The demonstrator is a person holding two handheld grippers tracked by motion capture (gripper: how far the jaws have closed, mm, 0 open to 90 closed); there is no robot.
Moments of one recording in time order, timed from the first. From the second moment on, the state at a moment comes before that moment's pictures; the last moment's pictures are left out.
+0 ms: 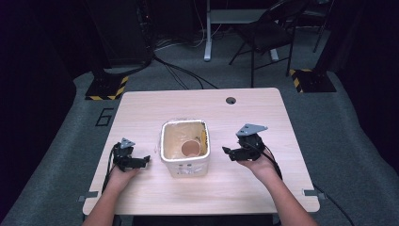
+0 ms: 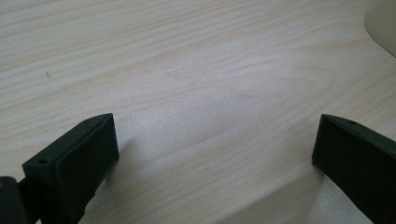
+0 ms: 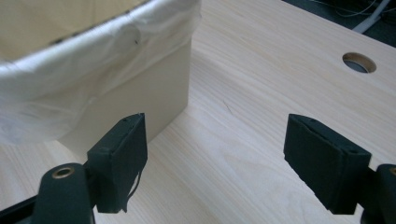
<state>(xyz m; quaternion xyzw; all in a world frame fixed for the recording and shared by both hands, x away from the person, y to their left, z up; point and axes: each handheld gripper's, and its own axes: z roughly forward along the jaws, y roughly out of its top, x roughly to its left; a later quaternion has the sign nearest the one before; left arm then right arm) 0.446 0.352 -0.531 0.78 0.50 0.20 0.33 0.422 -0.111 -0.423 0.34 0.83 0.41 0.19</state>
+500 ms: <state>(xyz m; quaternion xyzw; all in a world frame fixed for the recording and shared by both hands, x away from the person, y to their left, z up) 0.445 0.352 -0.530 0.78 0.50 0.20 0.33 0.417 -0.132 -0.448 0.37 0.82 0.39 0.19</state>
